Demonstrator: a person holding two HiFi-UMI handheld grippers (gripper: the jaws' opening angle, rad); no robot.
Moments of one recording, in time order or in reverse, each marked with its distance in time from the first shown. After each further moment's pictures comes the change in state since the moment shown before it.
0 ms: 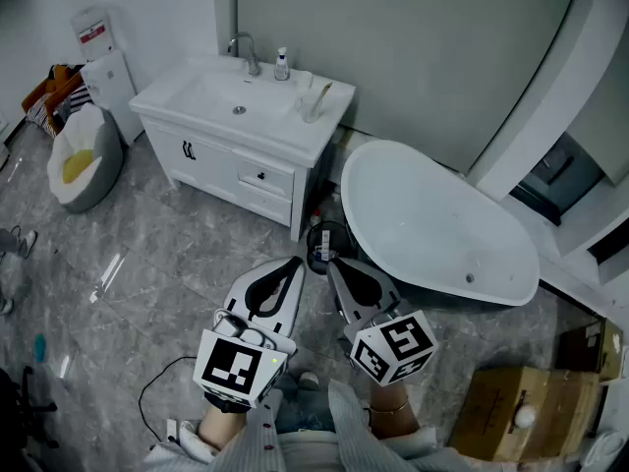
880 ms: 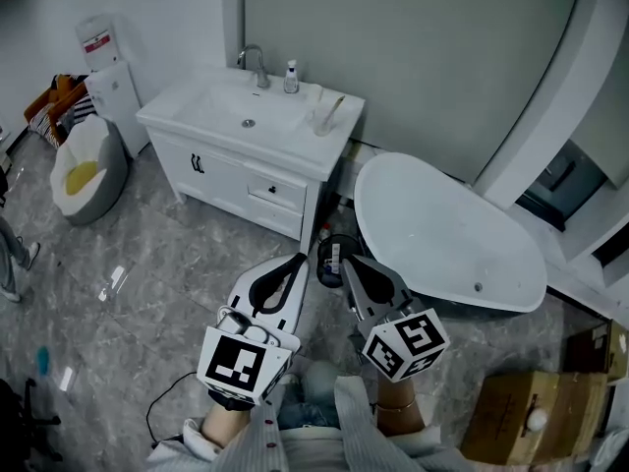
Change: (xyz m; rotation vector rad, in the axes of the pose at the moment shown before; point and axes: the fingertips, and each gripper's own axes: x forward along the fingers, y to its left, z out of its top) left arm -0.007 0.050 0.006 0.041 -0.066 0.000; right arm 0.037 0.004 0.006 0.006 -0.062 -0.033
